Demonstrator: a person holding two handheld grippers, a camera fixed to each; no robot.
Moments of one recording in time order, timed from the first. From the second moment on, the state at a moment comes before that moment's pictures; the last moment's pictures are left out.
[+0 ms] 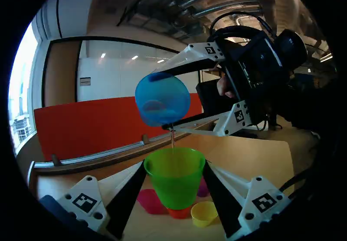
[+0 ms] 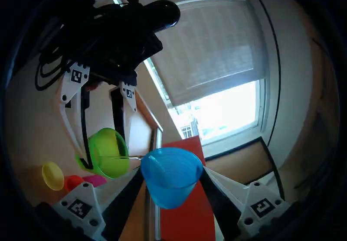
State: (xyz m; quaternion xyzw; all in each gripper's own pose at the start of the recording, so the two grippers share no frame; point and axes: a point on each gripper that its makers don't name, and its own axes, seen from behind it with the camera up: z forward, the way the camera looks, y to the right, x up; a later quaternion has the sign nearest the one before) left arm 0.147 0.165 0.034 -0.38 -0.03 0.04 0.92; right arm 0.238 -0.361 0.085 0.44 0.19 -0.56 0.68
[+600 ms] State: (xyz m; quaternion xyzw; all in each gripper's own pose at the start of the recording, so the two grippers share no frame) left arm 0.147 0.165 0.032 -0.38 -0.03 0.04 0.92; right arm 0.236 -0.361 0.086 0.43 0.20 -0.57 0.67
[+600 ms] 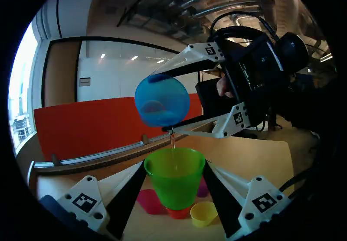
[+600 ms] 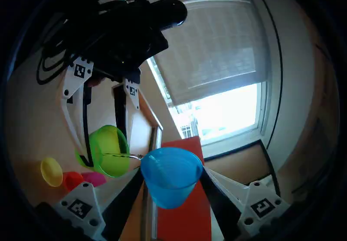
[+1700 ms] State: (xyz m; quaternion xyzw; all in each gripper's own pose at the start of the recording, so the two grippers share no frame) left arm 0.147 0.165 0.032 -0.38 -0.03 0.04 0.92; right arm 0.239 -0.361 0.088 0.43 0.21 -0.59 0.66
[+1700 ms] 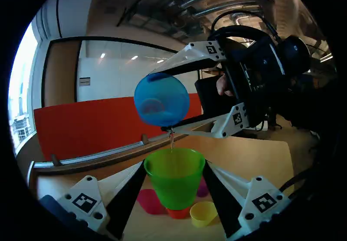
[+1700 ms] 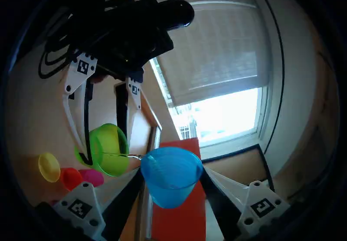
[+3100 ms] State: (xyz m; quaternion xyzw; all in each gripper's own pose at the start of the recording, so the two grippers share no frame) left arm 0.146 0.165 0.029 -0.38 -0.03 0.04 0.92; right arm 0.245 -0.364 0.089 0.41 0.23 -0.61 0.64
